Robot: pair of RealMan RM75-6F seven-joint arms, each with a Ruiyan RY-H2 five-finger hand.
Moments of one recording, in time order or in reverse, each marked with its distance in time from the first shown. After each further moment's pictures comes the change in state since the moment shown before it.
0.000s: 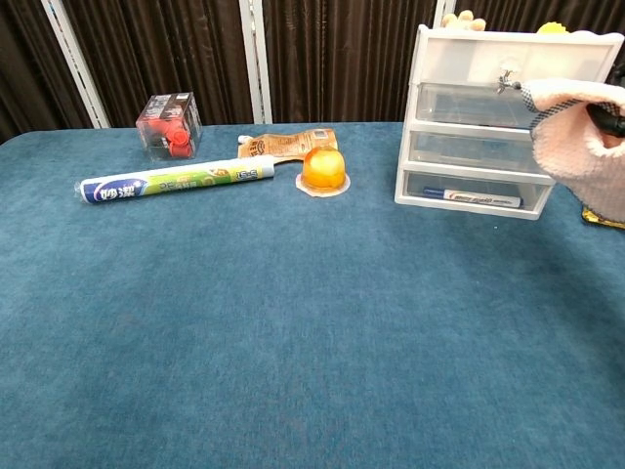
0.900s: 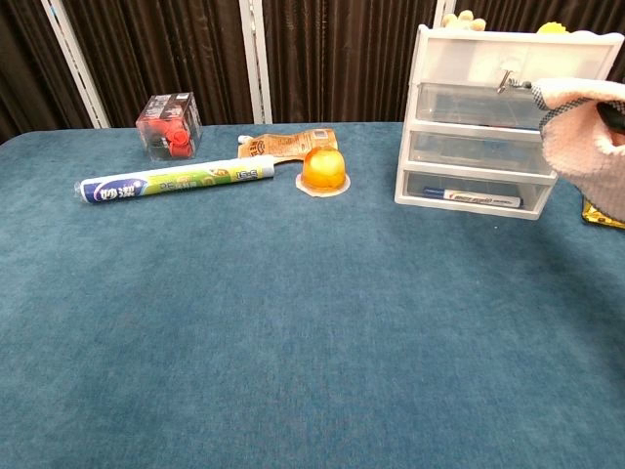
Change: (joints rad) left arm 0.000 -0.003 0.001 0.002 0.002 0.001 0.004; right arm 0.004 -0.007 0.006 0.025 0.017 0.018 0.025
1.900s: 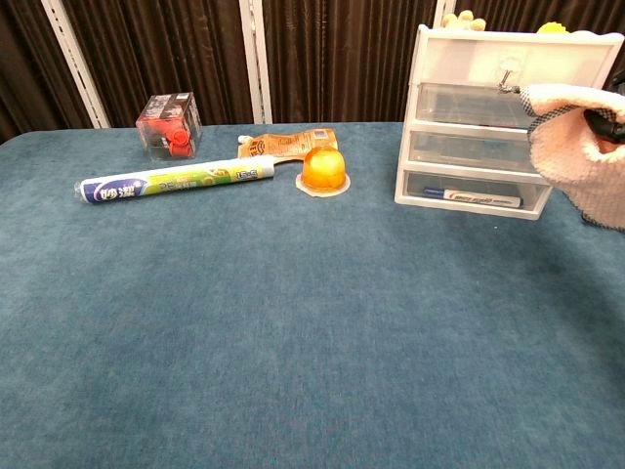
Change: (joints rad) left arm -0.001 -0.002 -0.002 0.004 0.000 0.002 -0.001; right arm 0.005 -0.021 -0.019 0.003 -0.007 0.002 0.001
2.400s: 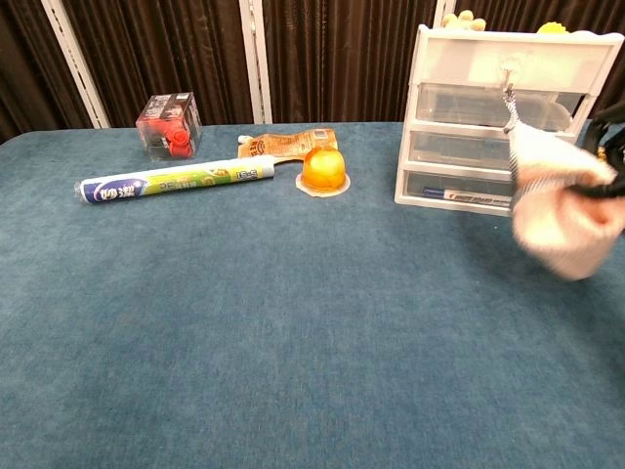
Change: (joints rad) left arm 0.000 0.001 0.001 -0.001 0.003 0.001 -0.004; right arm -0.011 0.027 -0.065 -0.016 0.039 -0.093 -0.042
